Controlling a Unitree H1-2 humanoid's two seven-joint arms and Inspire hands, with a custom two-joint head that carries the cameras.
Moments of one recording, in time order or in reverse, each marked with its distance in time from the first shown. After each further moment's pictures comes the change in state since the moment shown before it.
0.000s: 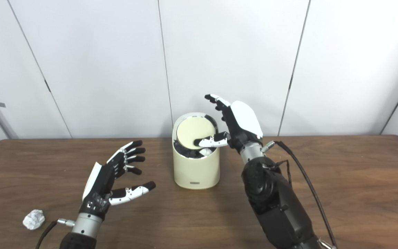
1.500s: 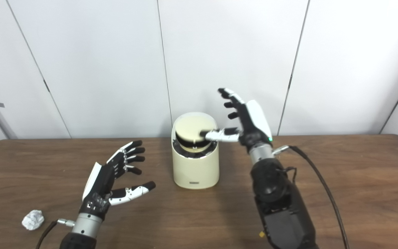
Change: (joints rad) left arm 0.001 0.000 0.001 0.000 -0.001 0.000 0.000; right arm 0.034 0.072 -0.217 -0.064 0.226 -0.028 0.021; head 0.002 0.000
